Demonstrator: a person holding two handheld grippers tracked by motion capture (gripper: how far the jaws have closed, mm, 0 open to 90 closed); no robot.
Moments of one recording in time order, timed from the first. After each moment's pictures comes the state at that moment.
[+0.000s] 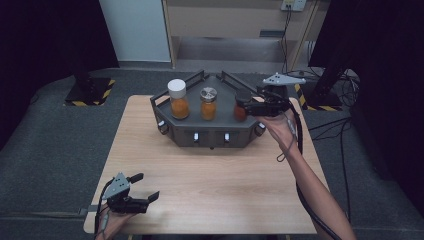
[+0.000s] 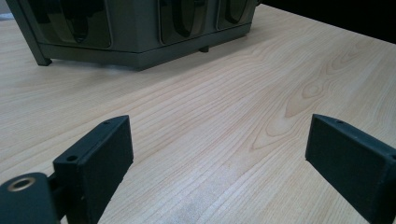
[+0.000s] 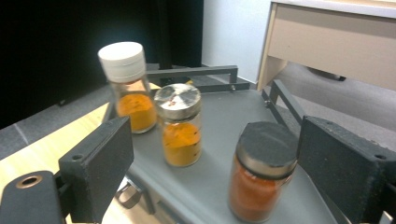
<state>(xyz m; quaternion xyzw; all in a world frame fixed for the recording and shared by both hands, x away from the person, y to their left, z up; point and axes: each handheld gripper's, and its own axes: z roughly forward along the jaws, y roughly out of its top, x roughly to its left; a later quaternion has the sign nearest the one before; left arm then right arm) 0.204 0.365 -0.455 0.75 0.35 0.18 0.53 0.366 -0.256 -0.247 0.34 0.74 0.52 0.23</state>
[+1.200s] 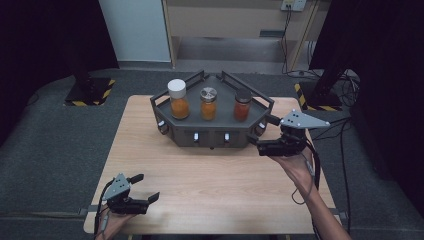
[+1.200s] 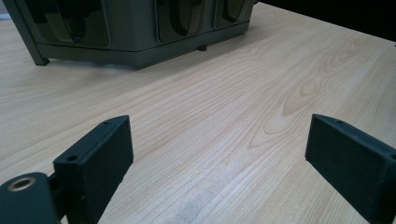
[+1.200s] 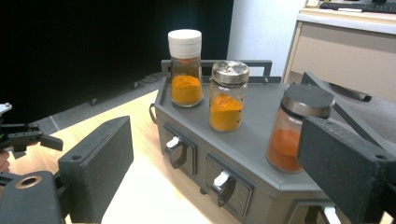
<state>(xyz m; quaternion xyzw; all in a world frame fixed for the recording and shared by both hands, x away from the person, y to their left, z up) 0.203 0.365 -0.455 0.75 0.35 0.18 0.53 0.279 -0.298 -0.284 0.30 0.74 0.56 0.22</state>
